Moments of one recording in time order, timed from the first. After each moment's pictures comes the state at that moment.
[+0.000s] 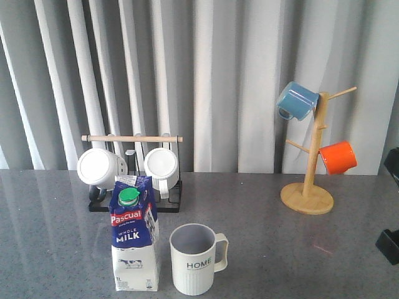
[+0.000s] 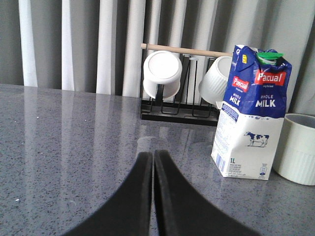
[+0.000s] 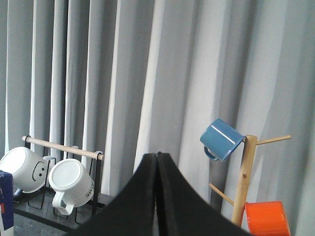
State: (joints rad) left arm -0.02 0.04 0.02 0.12 0.00 -0.26; right arm 0.22 0.82 -0.63 -0.19 -0.33 0.11
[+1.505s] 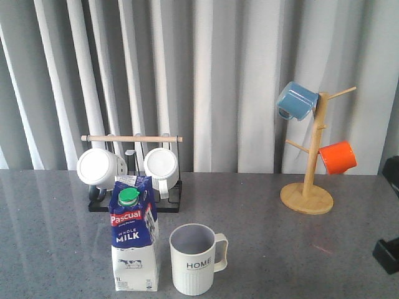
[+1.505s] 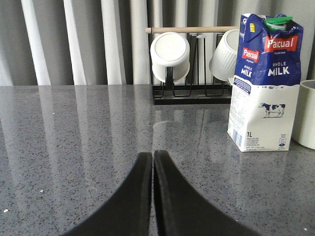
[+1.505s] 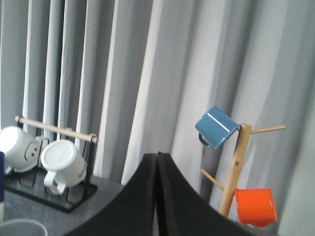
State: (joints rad) left arm -0.02 -0.01 0.02 0.12 0.10 -0.14; right arm 0.22 0.81 -0.62 -0.18 -0.25 0.03
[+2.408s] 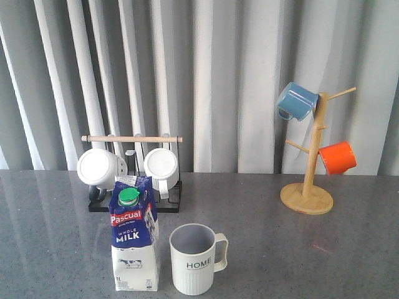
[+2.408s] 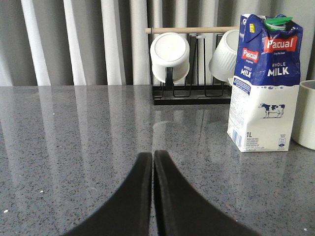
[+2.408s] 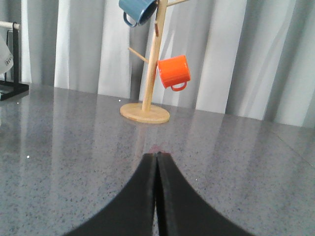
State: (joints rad) left arm -0.02 -0.01 0.02 0.12 0.10 -0.14; right arm -0.03 -0.01 0.03 -0.03 0.04 -0.10
